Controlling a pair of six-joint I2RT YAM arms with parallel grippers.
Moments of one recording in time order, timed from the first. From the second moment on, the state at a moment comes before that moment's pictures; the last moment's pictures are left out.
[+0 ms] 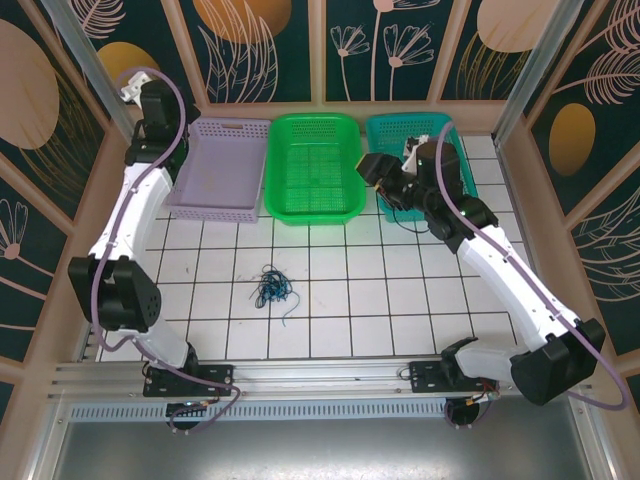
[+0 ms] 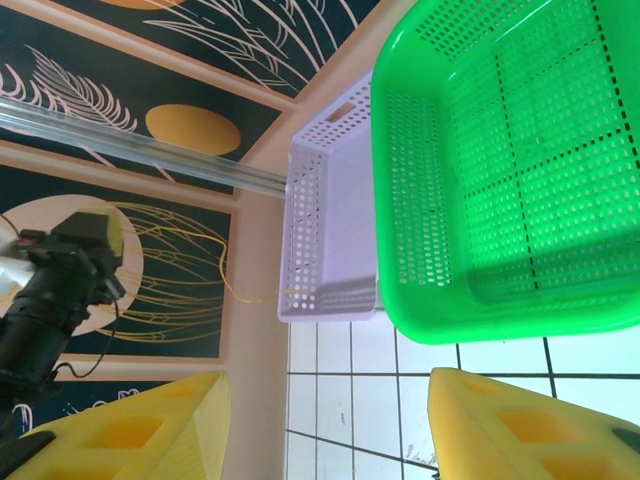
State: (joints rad) left arm -0.08 1.68 1.65 -0.27 -0.30 -0.65; right arm 0.47 1.22 1.22 -0.37 -0.27 1.02
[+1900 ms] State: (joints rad) left arm -0.19 1.31 1.10 -0.39 0.11 -1.00; right arm 0.63 1.17 1.05 -0.37 -0.23 0.82
